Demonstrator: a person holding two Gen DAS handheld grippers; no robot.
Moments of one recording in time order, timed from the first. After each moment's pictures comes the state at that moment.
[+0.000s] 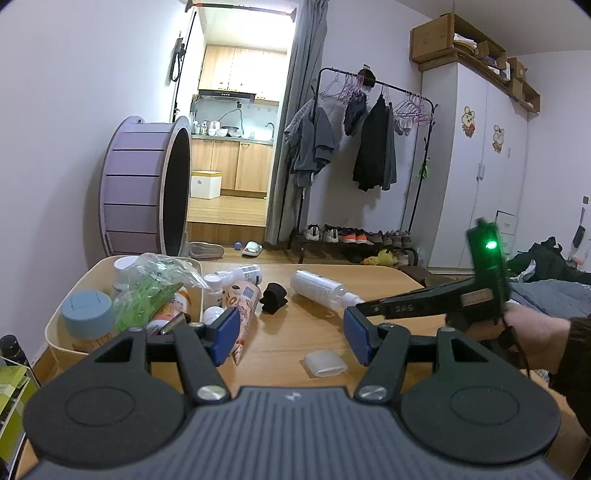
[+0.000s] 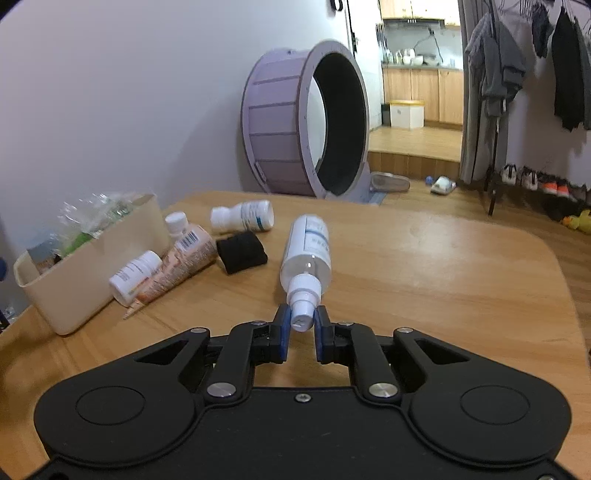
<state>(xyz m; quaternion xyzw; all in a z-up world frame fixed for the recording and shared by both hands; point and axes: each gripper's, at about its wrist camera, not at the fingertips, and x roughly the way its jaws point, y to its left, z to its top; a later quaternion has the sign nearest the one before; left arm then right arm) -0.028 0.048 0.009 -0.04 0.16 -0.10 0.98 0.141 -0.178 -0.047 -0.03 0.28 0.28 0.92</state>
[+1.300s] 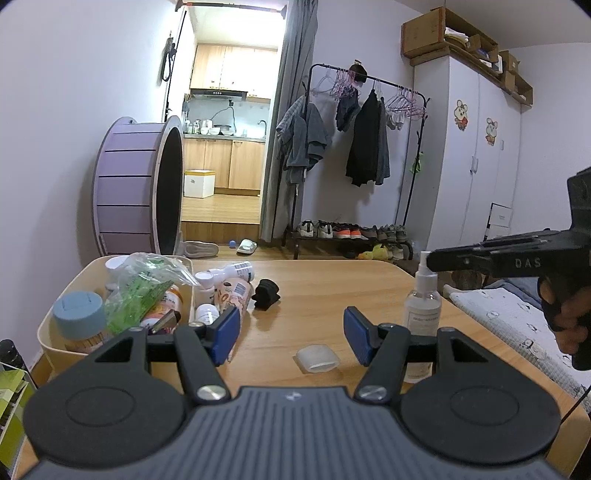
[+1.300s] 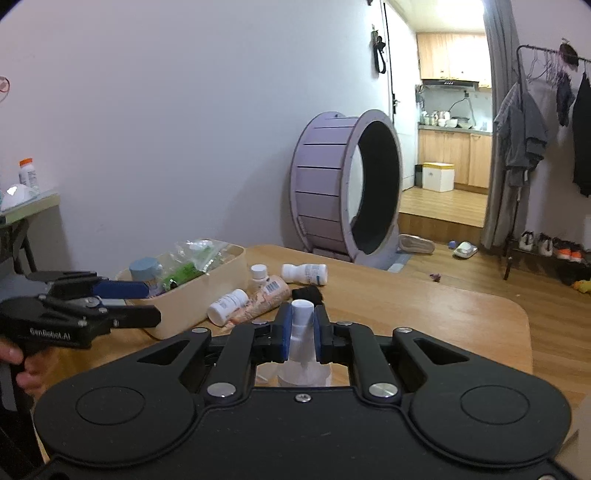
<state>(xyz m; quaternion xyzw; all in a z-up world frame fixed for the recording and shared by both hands) -0.025 0.040 0.007 -0.03 0.17 -0.11 0.98 0.046 -0.206 0.024 -0.05 0.19 0.33 0.92</state>
